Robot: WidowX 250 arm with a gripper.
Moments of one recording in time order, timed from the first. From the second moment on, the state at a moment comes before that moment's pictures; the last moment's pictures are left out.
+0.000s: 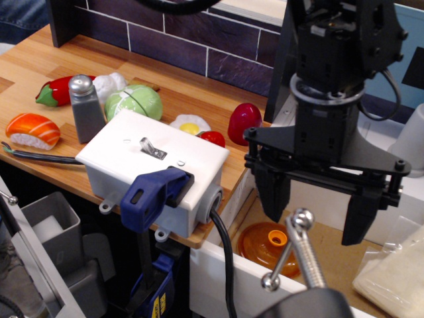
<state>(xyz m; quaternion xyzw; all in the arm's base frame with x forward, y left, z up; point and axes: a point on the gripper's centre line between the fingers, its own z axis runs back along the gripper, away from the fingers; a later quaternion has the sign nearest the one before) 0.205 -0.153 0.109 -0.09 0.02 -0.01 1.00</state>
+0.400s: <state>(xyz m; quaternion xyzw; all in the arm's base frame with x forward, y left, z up) 0.201 -0.148 0.106 -0.08 0.04 -0.01 1.00</state>
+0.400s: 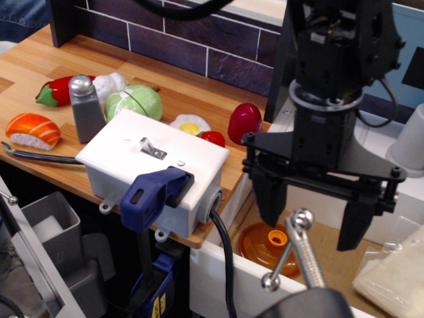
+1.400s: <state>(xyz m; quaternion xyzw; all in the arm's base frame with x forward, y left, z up) 0.242 0.002 0.122 -0.10 0.01 -0.04 0.99</state>
